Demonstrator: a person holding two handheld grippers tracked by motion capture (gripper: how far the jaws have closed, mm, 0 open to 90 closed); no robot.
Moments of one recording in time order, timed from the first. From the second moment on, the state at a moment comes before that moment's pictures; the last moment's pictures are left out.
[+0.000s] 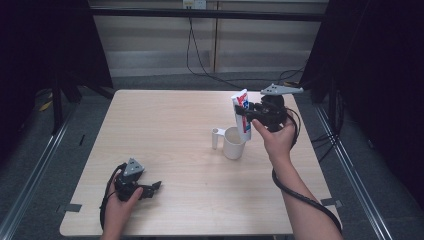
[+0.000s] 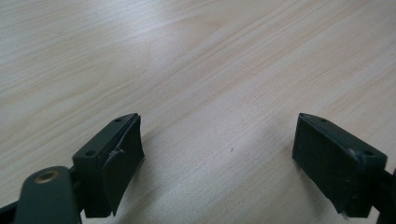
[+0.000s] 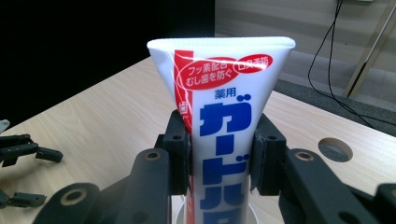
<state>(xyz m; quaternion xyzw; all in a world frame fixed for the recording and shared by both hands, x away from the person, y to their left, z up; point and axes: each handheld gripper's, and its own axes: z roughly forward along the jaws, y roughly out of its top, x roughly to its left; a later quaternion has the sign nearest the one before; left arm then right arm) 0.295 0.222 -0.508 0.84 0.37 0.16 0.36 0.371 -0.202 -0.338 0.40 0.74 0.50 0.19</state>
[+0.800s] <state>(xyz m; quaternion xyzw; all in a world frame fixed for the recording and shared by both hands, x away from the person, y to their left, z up) 0.295 0.222 -0.508 0.84 0.37 0.16 0.36 0.379 -0.189 -0.345 0.40 0.74 0.50 0.20</state>
